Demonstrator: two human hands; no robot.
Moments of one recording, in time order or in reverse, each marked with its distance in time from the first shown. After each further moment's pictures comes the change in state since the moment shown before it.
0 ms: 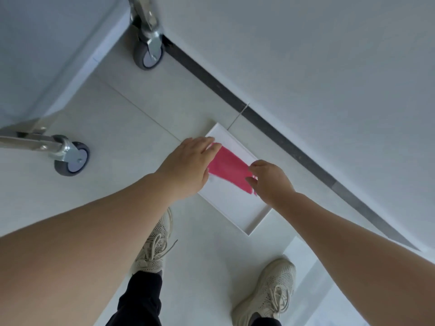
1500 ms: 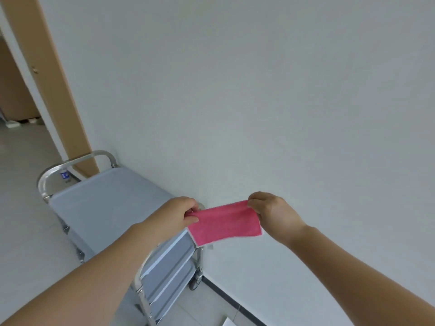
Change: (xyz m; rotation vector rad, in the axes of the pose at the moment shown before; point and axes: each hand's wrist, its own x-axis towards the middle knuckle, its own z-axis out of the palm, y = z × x) left_hand -0.384 0.164 -0.730 -0.206 0.552 0.060; right_hand -0.453 -0.425 -0.668 -0.337 0.803 -0.437
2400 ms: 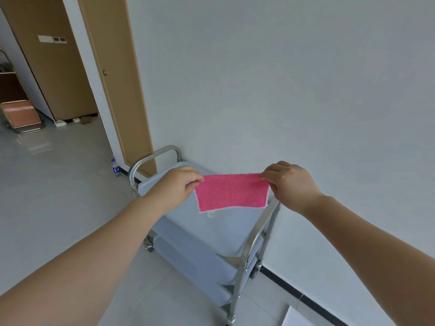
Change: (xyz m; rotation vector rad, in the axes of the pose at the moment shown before) left_hand -0.167 -0.220 -0.228 0.103 0.260 0.227; right_hand 0.155 -0.284 0.046 -0.208 0.190 -0.076
